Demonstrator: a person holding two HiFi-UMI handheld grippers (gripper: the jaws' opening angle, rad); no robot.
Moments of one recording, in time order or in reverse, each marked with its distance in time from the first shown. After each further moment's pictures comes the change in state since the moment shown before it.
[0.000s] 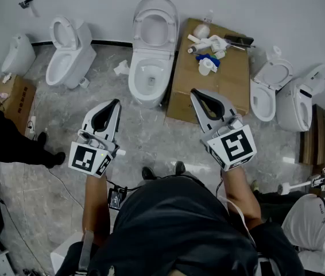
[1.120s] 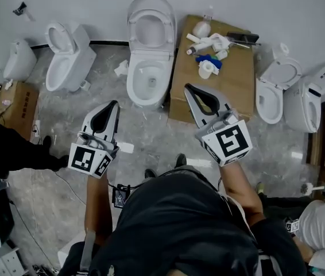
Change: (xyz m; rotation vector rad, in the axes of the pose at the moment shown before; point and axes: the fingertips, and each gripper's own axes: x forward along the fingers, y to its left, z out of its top) left arm 0.101 0.017 -0.027 -0.025 0.091 0.015; right arm 0.056 -0.094 -0.032 0.084 -0.058 0.021
